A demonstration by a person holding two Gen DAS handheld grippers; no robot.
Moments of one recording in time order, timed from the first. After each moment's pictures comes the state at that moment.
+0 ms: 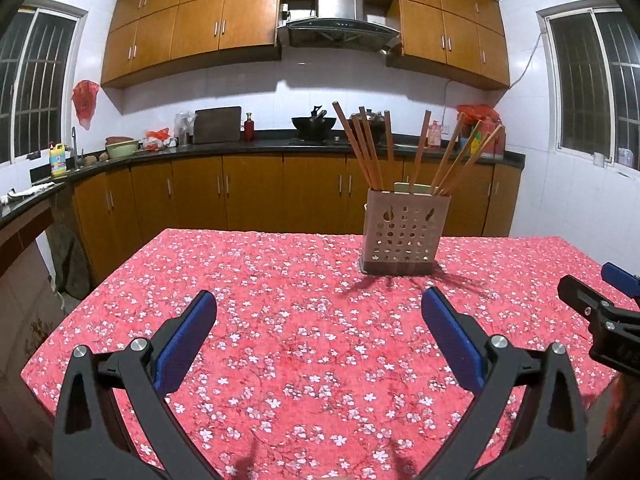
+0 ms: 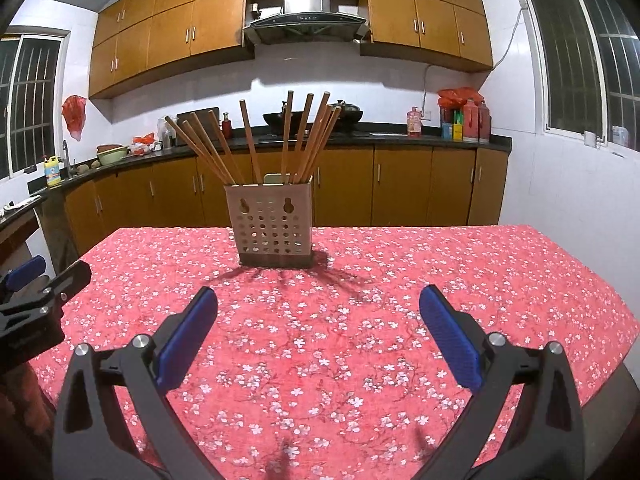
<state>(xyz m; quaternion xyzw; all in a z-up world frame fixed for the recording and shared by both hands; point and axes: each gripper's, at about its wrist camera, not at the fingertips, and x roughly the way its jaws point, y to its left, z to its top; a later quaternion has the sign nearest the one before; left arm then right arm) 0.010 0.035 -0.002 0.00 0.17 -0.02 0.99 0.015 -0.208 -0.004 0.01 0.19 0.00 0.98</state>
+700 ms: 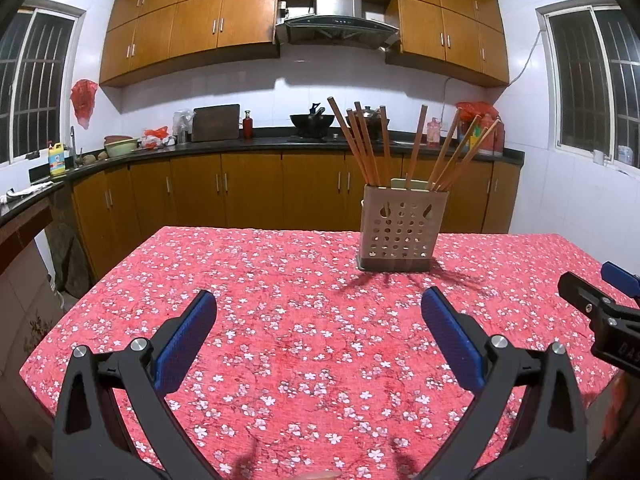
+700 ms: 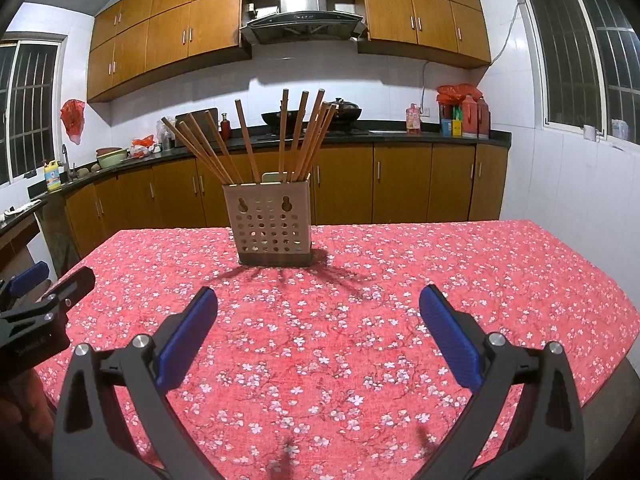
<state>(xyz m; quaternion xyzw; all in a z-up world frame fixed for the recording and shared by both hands) 0.011 0.031 -0.004 0.00 0.18 -0.02 0.98 0.016 -0.214 -0.006 0.02 0.19 0.00 0.98</state>
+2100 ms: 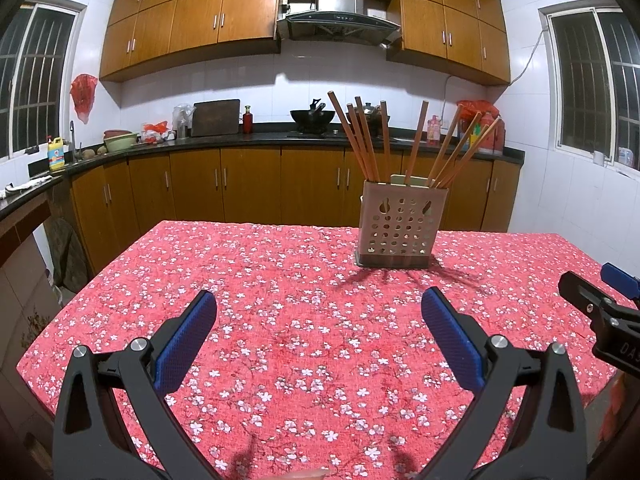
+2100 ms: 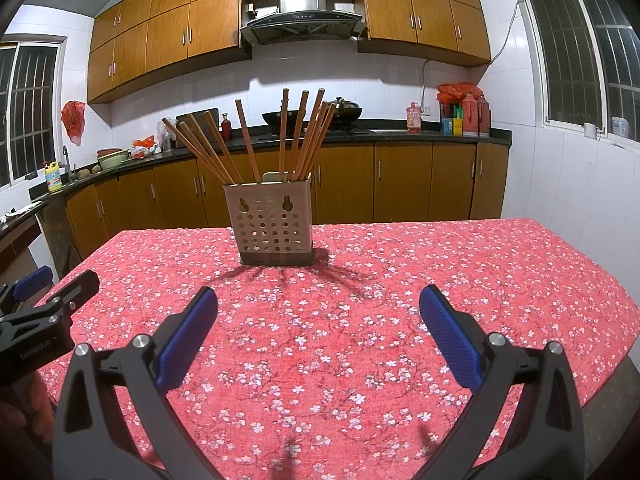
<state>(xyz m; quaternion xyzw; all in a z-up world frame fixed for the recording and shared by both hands) 0.013 0.024 -0.008 -0.01 0.18 -0.02 0.98 0.016 -0.212 -0.006 0.02 0.19 0.00 0.98</state>
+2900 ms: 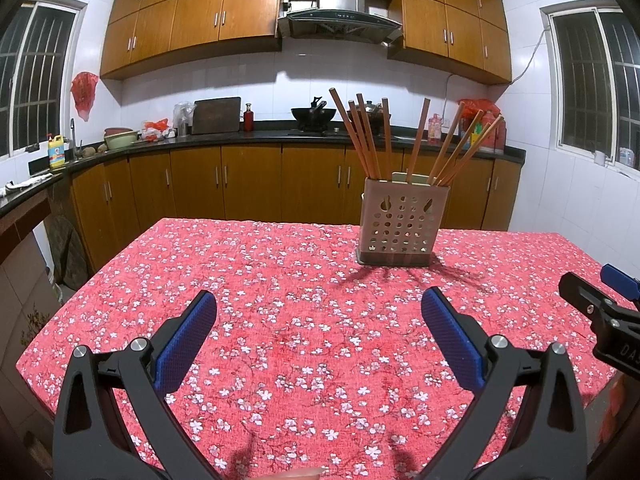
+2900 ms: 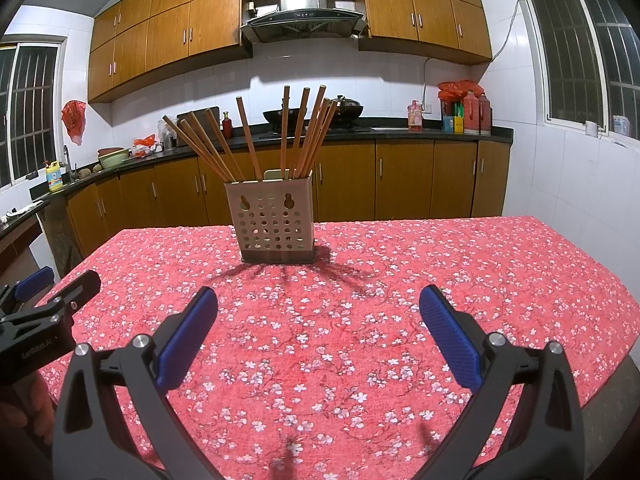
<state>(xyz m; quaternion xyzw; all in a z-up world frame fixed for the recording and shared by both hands) 0.012 0.023 -0.009 -0.01 0.18 -0.02 0.98 0.016 -0.211 -0.008 0.02 0.20 0.00 0.98</state>
